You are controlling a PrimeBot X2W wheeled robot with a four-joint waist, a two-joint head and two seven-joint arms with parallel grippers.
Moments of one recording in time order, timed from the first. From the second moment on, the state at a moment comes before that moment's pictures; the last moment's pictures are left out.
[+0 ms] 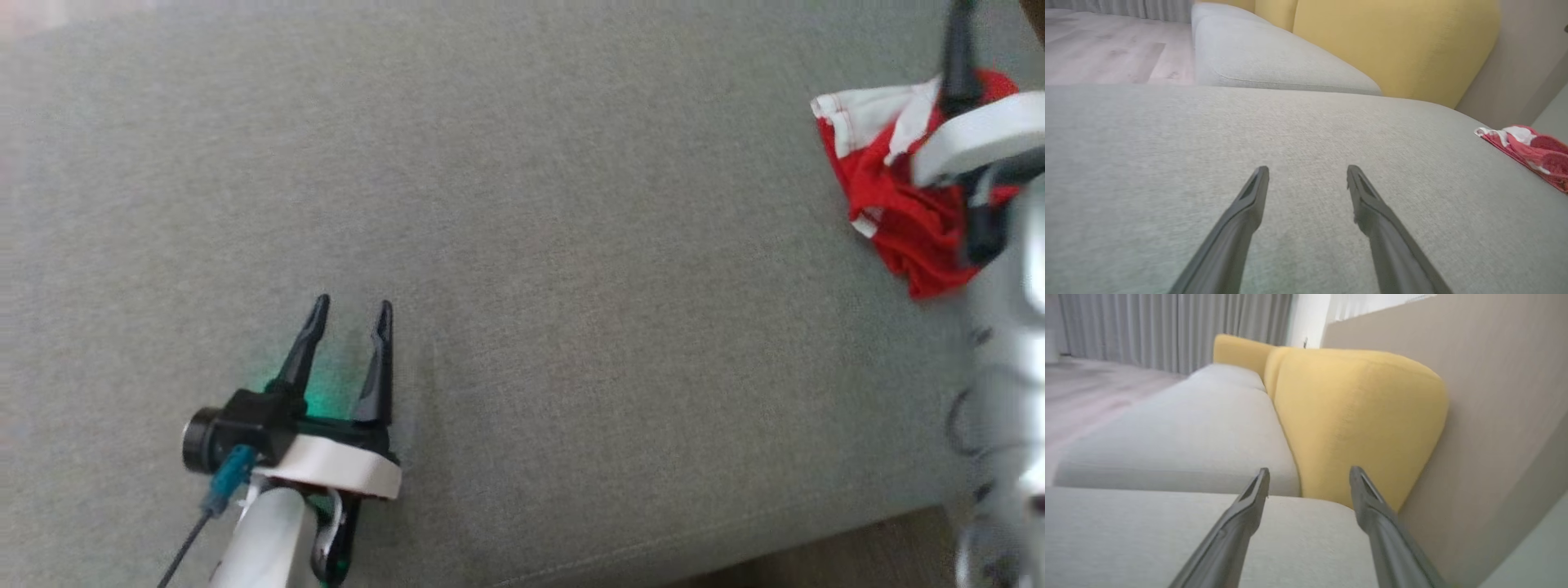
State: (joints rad) left arm -0.22 0.05 -0.21 0.38 -0.21 -0.12 -0.26; right arm -0.82 -0.18 -0.17 0.75 -0.18 0.12 -0.25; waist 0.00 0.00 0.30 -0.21
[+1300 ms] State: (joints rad) left arm 0.00 0.05 -0.03 0.38 -0.29 -0.02 -0.26; right arm -0.17 -0.05 0.08 0.56 0.15 0.12 -0.25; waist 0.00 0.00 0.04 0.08
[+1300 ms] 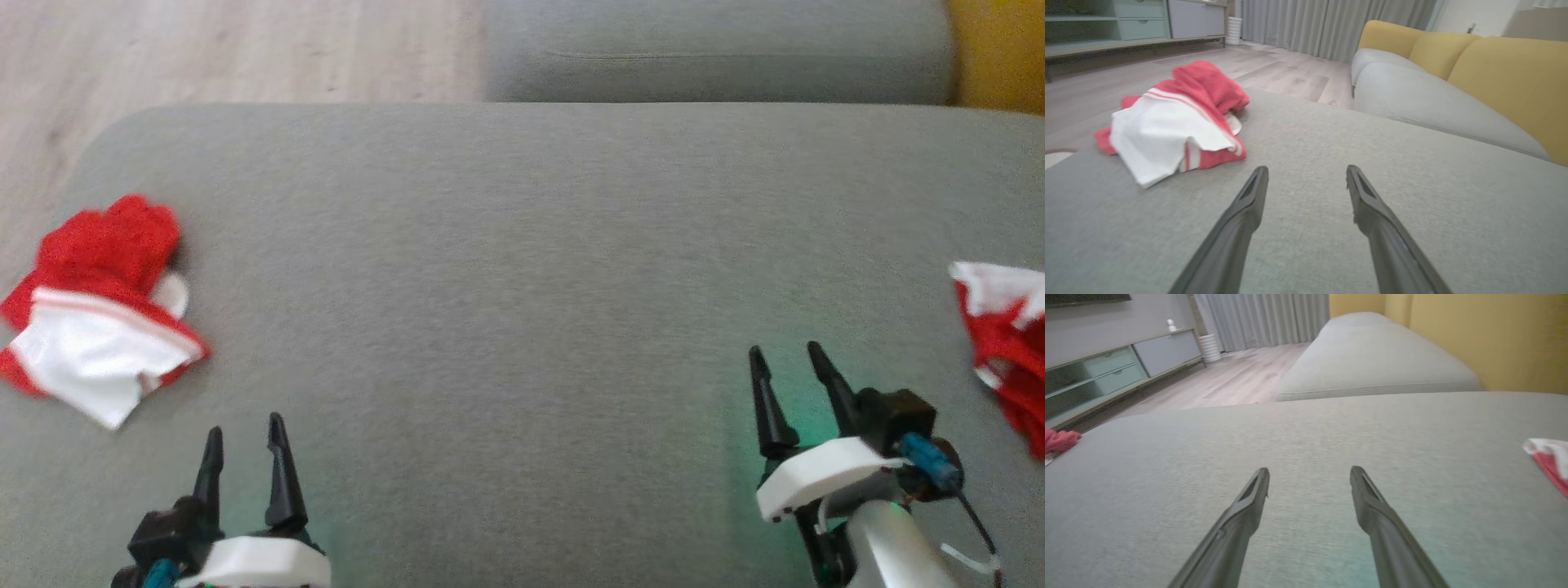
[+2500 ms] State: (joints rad) left arm -0.43 0.21 0.17 0.52 -0.34 -0.13 -0.26; right arm -0.29 -0.05 0.31 0.54 0.09 0.12 -0.25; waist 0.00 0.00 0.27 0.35
